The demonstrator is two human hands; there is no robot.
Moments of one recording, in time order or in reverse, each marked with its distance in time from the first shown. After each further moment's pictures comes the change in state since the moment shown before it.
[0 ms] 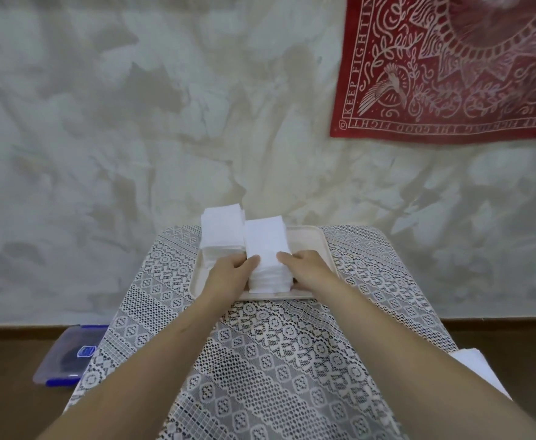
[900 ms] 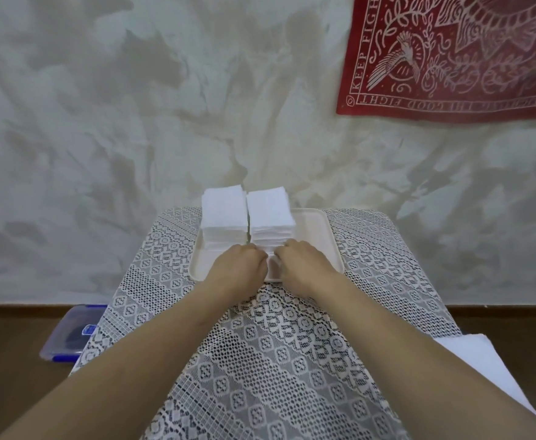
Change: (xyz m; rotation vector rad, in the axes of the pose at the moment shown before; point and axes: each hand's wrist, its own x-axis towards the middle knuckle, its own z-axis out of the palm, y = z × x) left_hand -0.001 -0.005 0.012 0.891 -0.093 0.388; right_hand -0.010 0.011 0.010 -0.996 -0.031 -0.478
